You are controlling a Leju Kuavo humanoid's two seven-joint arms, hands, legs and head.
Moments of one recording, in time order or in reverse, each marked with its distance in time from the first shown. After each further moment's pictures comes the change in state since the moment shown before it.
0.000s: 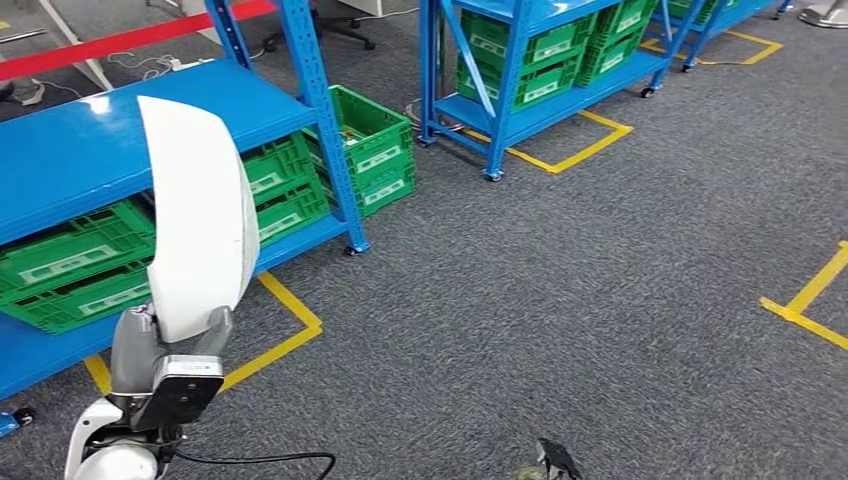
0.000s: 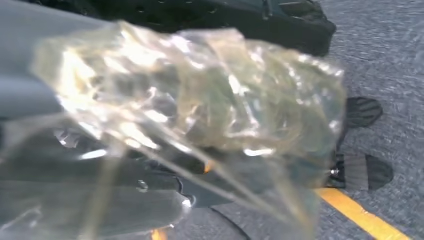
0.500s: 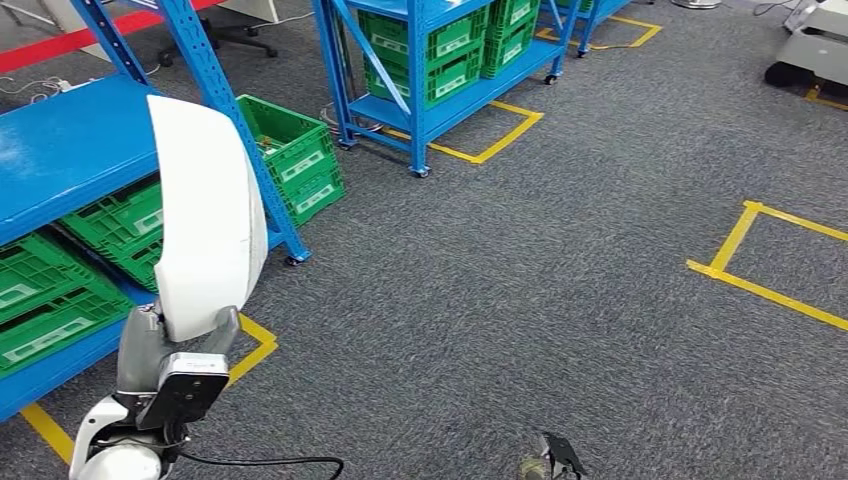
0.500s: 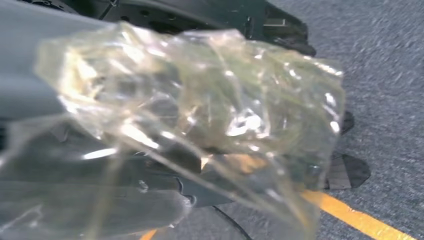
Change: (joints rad) left arm -0.031 0.027 -0.057 0.014 0.028 0.027 0.025; right arm 0.031 -0.038 -0.005 -0.065 0.006 -0.007 -0.053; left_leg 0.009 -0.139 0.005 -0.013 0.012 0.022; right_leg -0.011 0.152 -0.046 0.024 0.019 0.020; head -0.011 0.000
